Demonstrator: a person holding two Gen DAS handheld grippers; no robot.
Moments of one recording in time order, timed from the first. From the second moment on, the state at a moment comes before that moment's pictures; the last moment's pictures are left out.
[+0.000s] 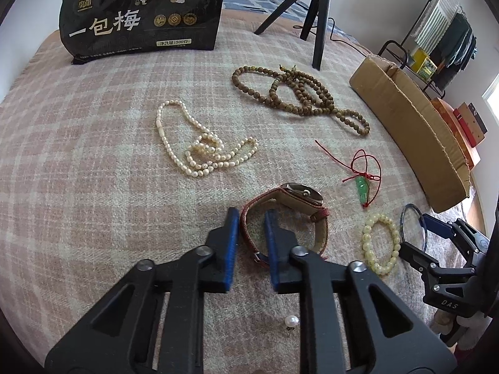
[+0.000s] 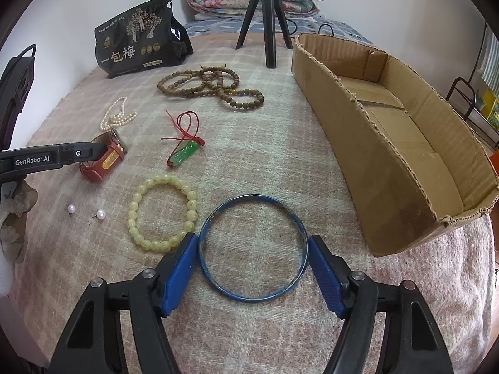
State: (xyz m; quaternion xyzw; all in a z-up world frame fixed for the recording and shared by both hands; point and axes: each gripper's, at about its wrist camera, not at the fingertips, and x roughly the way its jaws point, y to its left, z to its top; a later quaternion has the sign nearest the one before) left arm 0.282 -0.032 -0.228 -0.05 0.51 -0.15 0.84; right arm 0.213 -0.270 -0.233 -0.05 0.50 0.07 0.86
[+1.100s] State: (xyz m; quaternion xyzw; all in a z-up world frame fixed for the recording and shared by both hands) left arm 0.281 -0.066 -0.156 -0.04 0.45 -0.17 0.88; right arm 0.180 -0.288 -0.143 -0.03 0.43 0.09 0.90
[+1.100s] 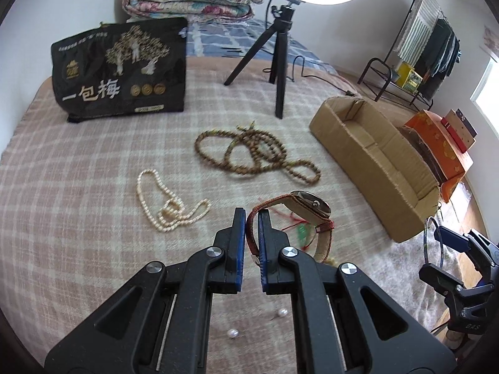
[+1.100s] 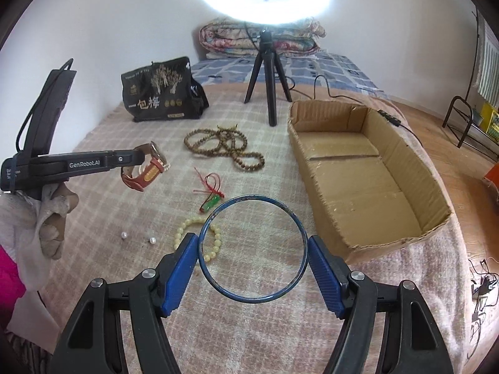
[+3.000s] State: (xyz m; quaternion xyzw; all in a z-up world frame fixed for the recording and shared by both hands) left arm 0.392 -0.248 -0.141 -0.02 0.44 -0.23 0.87; right arm 0.252 -0.425 -0.139 -0.03 0.43 -0.01 0.90
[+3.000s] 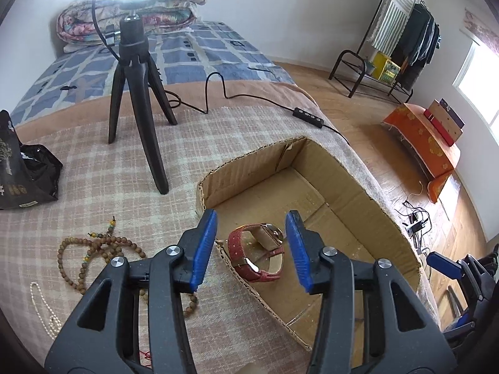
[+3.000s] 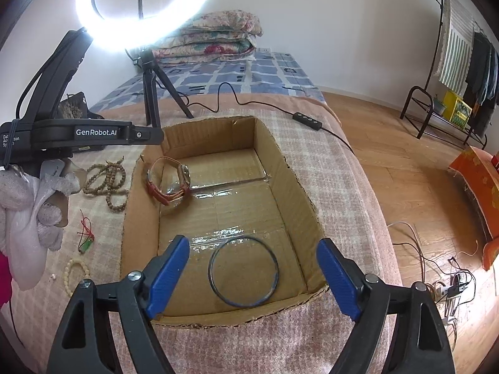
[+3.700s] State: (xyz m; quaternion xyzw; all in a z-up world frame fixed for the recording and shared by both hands) left arm 0.358 -0.199 -0.096 -0.02 0.41 -0.21 0.89; right arm 0.221 -0.391 -0.112 -0.03 0.41 0.01 0.91
